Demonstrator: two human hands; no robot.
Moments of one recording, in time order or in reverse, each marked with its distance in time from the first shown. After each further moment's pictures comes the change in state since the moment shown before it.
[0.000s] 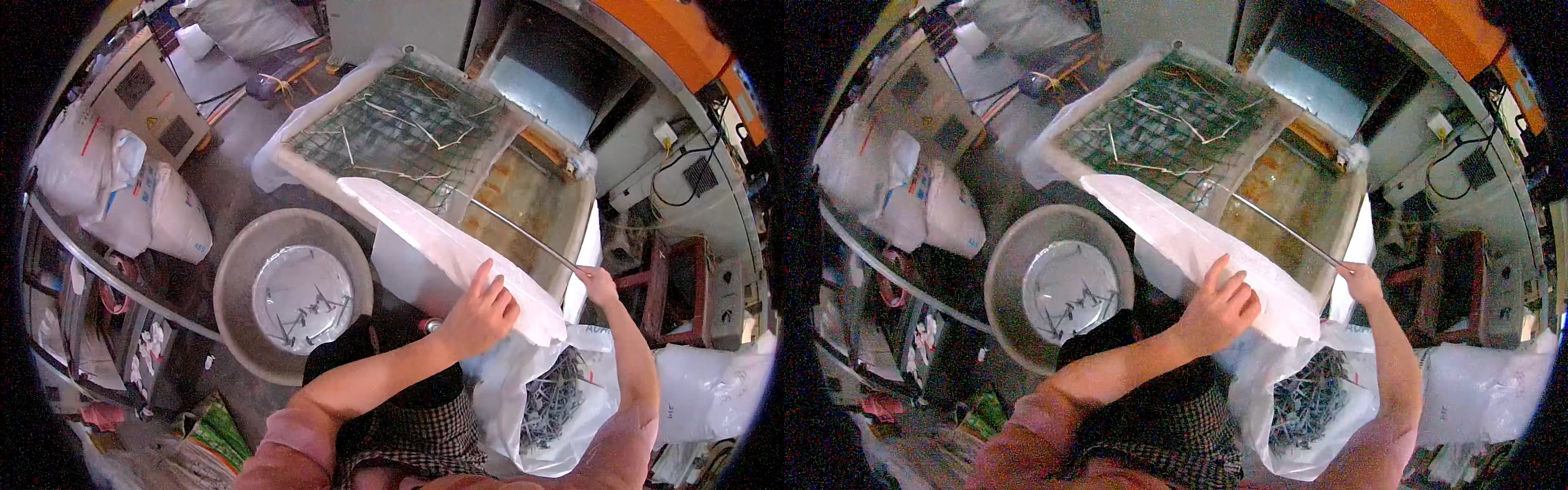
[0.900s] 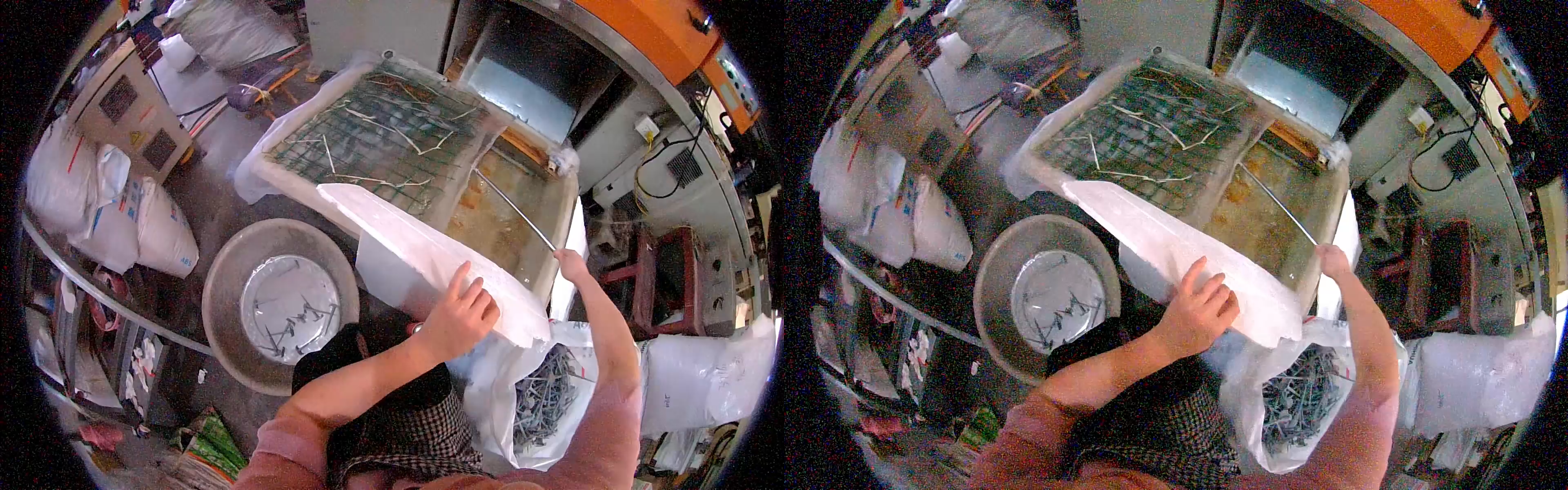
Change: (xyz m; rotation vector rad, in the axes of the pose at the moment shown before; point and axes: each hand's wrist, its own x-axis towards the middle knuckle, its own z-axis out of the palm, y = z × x) left_hand -0.003 -0.004 -0.001 -0.020 -0.002 -0.010; right_hand 0.081 0.035 0.054 -0.162 -0.037 -0.038
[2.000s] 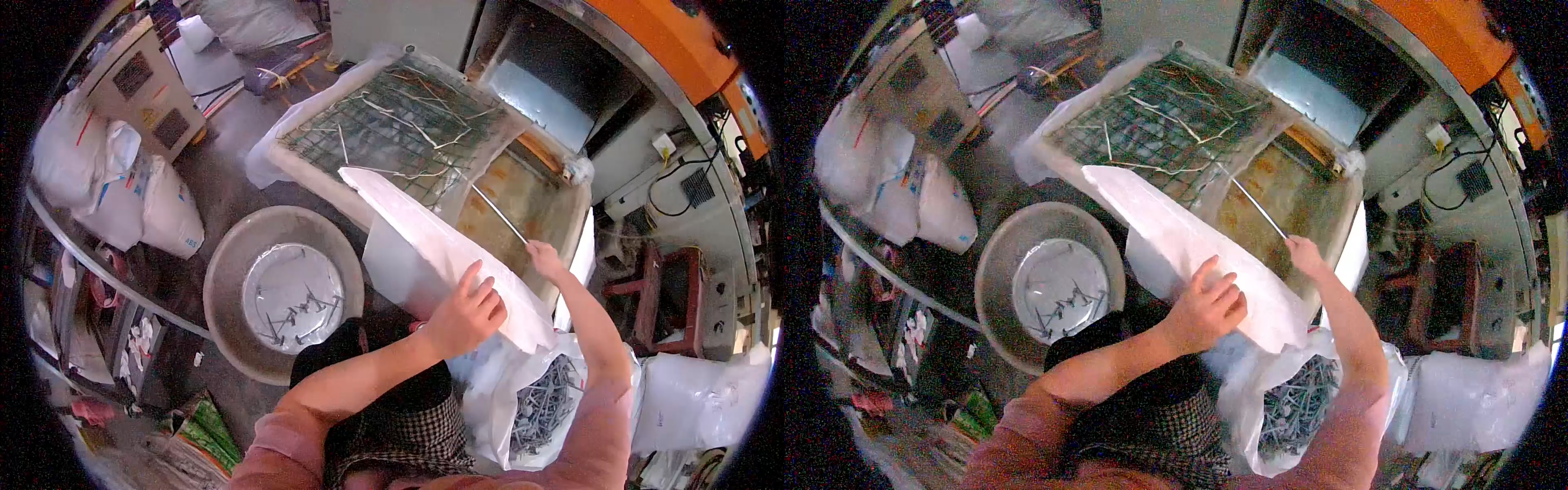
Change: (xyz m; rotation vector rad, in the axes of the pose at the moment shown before) left_hand -0.003 -0.009 0.007 -0.005 0.018 0.009; right_hand 0.014 -0.104 0.005 0.343 -0.005 -0.180
